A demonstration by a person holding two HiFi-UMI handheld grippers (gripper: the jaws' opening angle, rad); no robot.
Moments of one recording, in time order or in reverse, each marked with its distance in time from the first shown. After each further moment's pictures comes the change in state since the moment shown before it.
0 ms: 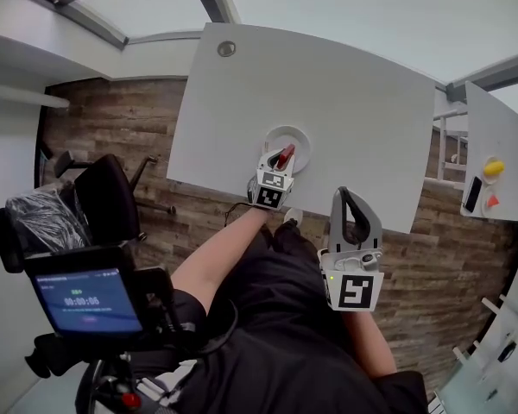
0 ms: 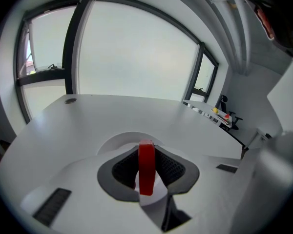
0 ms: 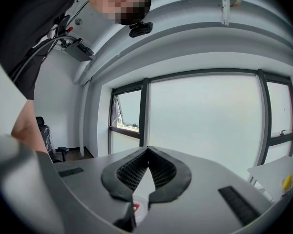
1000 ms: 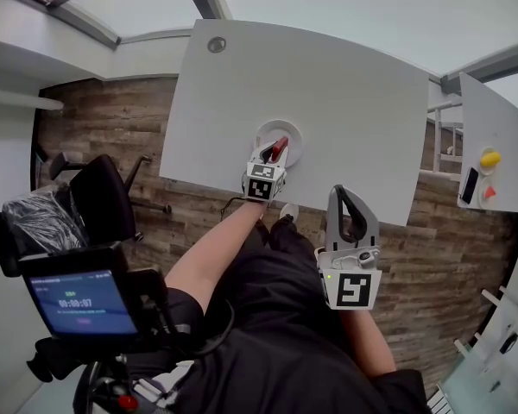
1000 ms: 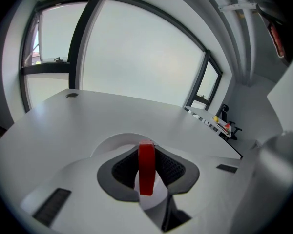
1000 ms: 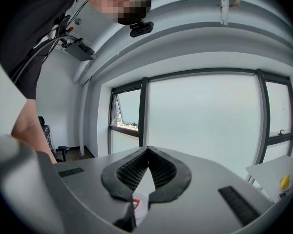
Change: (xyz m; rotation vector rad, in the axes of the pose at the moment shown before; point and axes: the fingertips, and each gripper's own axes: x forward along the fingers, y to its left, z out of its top) left arm 0.002 0.005 0.005 -0.099 -0.040 -0.013; right arm -0.010 0.001 -0.002 0.003 0.007 -0.002
